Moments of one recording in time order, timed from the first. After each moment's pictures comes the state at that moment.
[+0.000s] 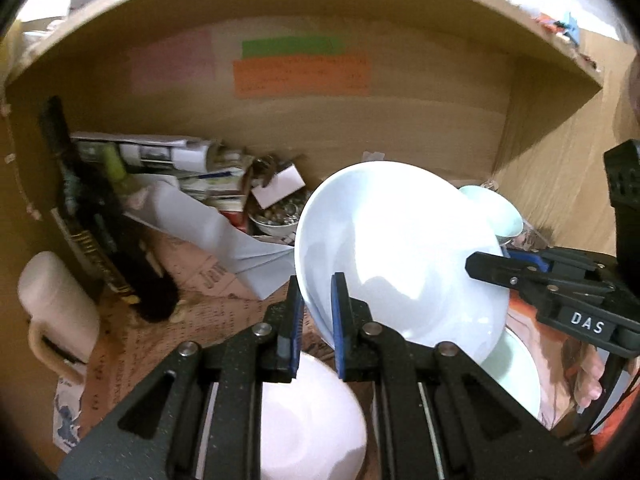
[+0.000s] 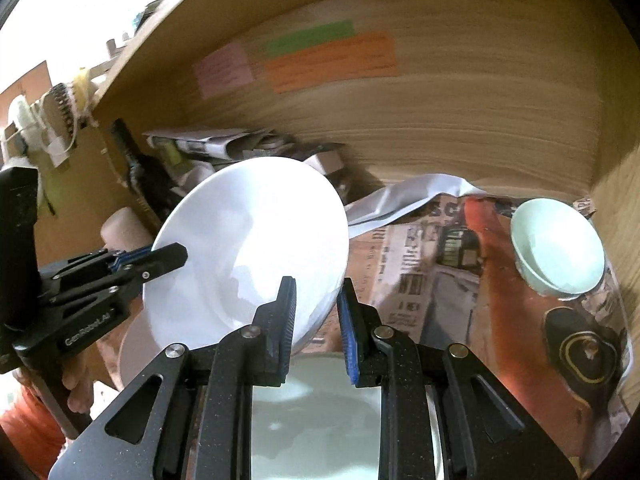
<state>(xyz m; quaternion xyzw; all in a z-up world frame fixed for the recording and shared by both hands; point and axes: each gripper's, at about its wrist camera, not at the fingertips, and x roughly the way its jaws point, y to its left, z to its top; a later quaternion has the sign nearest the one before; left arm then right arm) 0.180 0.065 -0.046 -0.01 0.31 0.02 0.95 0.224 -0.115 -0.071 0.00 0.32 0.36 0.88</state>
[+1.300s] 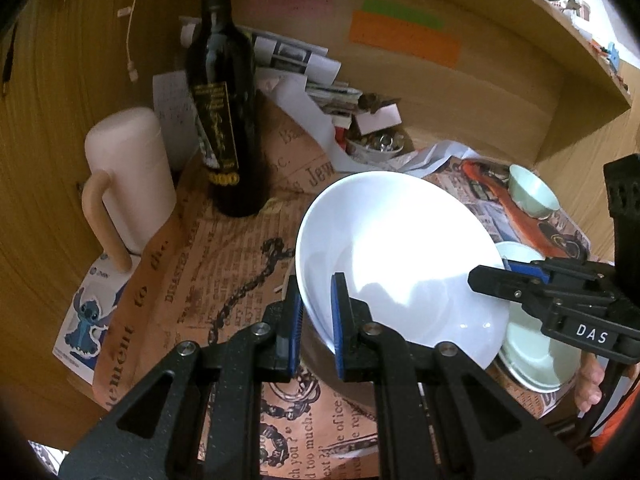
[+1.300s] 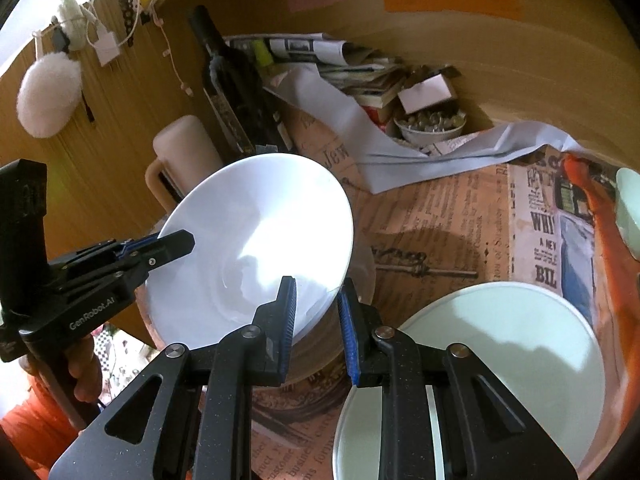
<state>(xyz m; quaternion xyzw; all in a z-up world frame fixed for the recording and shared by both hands) 0.090 0.161 -0.111 -0.09 0.35 0.07 0.93 0.163 -0.023 -0.126 -0.06 0.38 0.42 0.82</state>
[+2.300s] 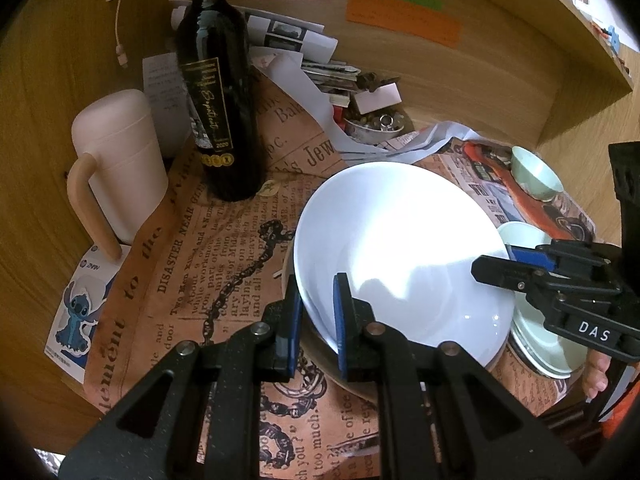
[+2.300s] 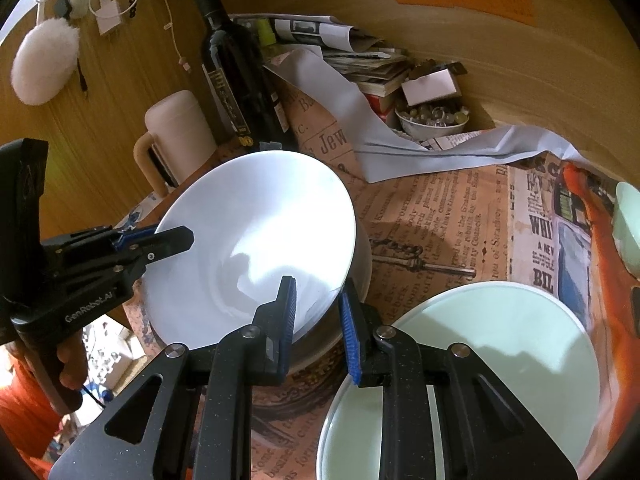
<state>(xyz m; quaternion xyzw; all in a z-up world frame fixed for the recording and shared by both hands) 0.098 0.162 -0.123 -0.08 0.37 0.06 0.92 0.163 -0.017 -0.134 -0.10 0.37 0.42 0.82</state>
